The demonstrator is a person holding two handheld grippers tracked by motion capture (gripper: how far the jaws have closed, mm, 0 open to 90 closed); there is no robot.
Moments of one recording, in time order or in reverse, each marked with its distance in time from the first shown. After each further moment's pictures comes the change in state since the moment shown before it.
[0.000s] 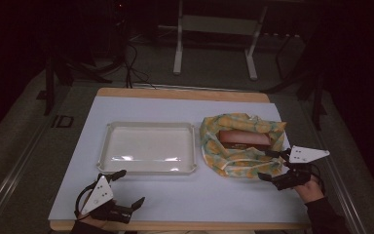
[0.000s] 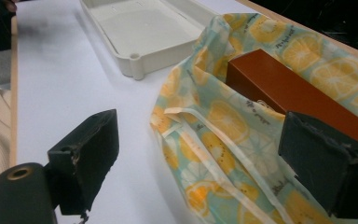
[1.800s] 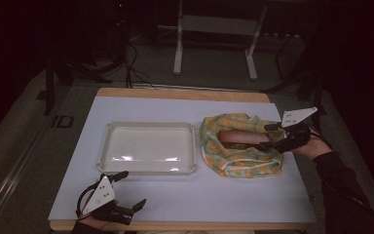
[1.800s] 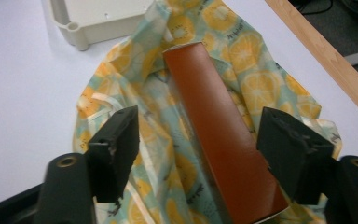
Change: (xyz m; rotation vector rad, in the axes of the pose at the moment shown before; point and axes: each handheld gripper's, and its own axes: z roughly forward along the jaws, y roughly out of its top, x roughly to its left) left arm -0.002 0.001 0.002 0.012 -0.034 0.004; right arm -0.082 0.069 0.013 0.268 0.020 -0.146
